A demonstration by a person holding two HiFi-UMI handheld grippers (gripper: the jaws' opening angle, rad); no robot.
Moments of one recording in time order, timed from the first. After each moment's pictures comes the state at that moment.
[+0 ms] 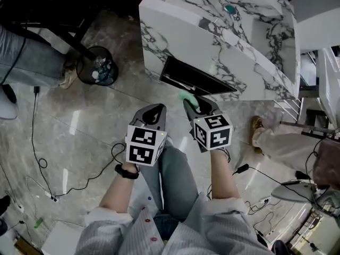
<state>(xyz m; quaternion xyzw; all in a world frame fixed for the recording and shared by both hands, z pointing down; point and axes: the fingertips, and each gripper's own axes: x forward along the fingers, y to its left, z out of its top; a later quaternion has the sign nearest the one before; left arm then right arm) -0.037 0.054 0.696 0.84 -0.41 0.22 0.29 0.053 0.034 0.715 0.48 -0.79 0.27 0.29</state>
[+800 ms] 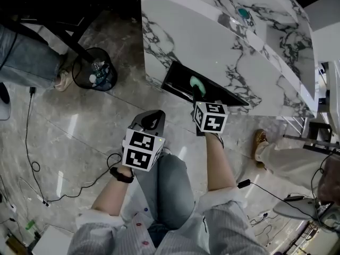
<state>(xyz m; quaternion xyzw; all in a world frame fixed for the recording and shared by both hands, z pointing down) -0.034 0.033 0.769 0.84 -0.39 0.23 0.28 0.108 -0.066 0.813 0.59 -0.74 0.21 0.26</state>
